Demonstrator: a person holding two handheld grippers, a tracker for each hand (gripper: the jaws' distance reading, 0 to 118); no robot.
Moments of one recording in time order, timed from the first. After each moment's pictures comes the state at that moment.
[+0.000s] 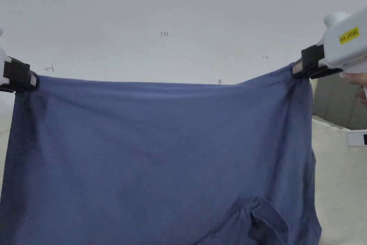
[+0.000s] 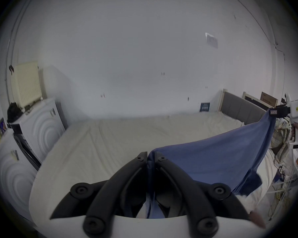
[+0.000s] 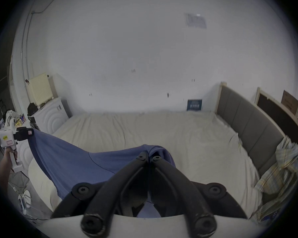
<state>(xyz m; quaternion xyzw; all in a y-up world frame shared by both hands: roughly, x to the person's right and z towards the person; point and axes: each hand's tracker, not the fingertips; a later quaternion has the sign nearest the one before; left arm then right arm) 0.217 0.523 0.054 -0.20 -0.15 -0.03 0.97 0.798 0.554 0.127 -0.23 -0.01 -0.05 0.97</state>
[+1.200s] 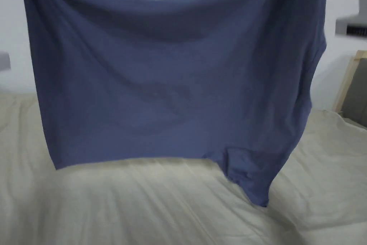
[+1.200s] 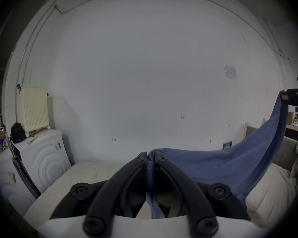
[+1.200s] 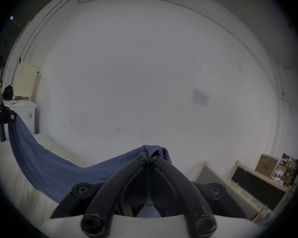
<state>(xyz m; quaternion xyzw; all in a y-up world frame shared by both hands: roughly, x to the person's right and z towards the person) 0.244 0.532 -0.139 -0.07 -0.09 -0.02 0.99 0.723 0.605 -0.064 -0.04 -0.09 0.12 0.99</state>
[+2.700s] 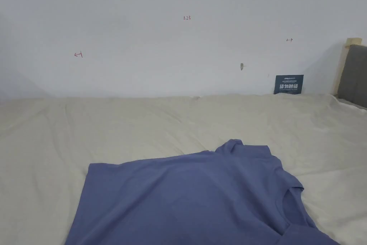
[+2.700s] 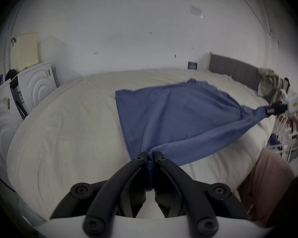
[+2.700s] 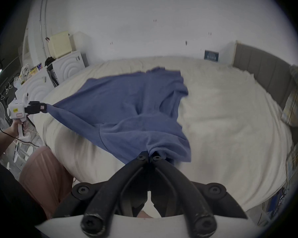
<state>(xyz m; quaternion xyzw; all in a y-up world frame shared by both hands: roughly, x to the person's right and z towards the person) 0.177 0.194 0.268 -0.31 -0.19 -0.07 0.93 0.782 0.212 0.348 -0.39 0.09 -0.03 0.91</state>
